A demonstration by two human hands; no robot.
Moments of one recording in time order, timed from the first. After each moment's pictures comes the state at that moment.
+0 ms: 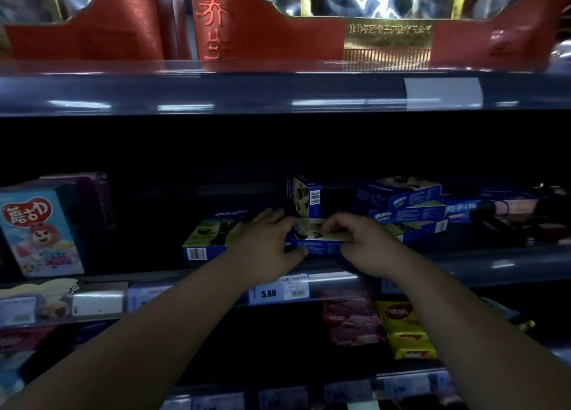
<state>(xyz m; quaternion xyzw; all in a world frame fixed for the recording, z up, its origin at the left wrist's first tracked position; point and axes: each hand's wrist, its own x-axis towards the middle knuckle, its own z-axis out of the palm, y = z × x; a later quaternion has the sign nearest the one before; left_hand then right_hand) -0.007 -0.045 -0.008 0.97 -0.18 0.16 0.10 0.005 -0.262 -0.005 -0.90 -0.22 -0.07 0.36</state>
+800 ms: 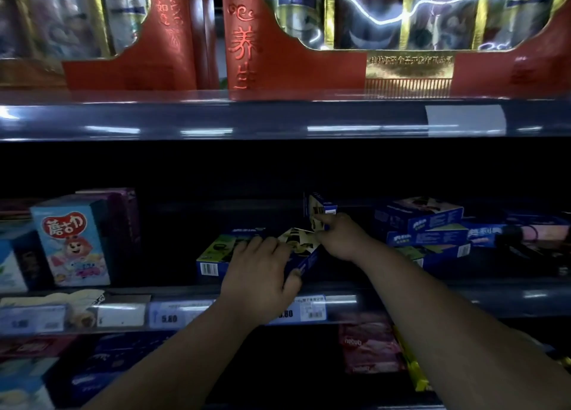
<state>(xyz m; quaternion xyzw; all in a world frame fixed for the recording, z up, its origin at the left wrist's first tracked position) -0.023 -0.020 -0.034 0.93 -0.14 0.34 0.03 0.079 -0.199 0.005 -0.92 -0.13 -0.04 0.36</state>
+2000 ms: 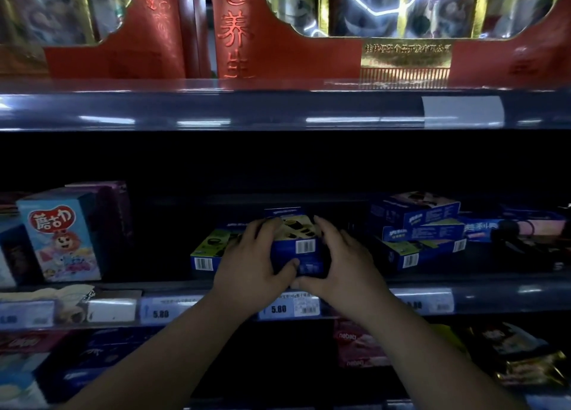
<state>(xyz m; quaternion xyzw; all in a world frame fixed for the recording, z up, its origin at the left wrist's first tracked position) -0.019 -0.019 -0.032 0.92 -0.12 0.30 0.21 -0.014 -0.209 -0.023 -0.90 -0.23 -0.18 0.32</state>
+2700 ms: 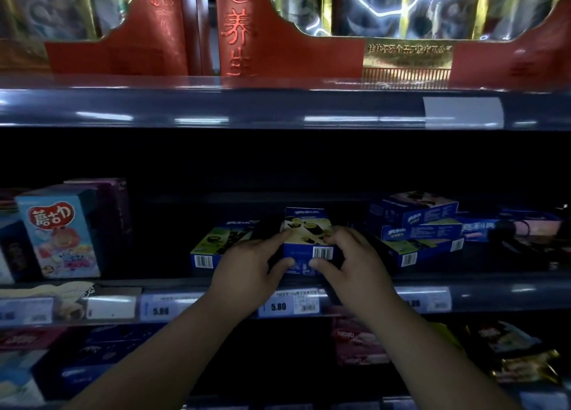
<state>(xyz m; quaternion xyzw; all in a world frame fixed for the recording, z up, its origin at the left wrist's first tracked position) -0.026 -0.011 -0.032 0.92 -0.17 0.30 0.20 -0.009 -0.219 -0.035 -0.87 -0.22 -0.25 0.37</state>
